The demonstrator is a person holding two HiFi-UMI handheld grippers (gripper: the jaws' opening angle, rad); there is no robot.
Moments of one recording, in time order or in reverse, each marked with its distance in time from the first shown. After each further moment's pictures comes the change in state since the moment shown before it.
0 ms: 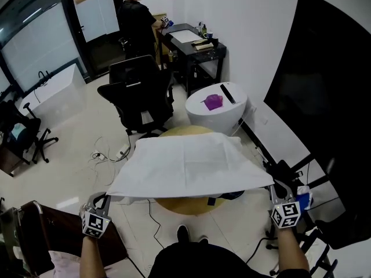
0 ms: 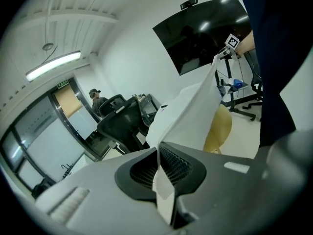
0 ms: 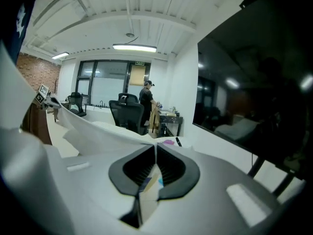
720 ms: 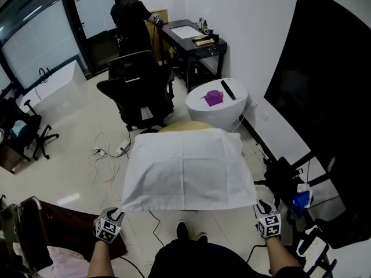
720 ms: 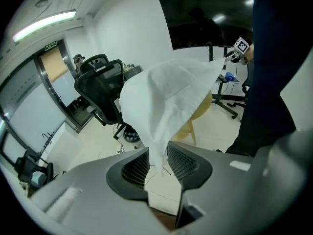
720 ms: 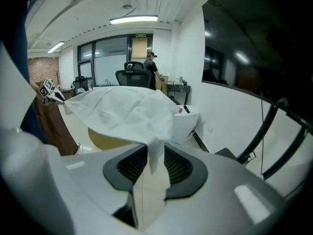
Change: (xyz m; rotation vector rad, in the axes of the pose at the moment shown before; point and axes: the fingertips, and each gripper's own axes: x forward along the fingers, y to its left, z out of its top) left arm 0.024 -0.124 -0.115 -0.157 0.255 -0.224; right arm -0.010 0.042 -0.178 0.016 0.330 0.084
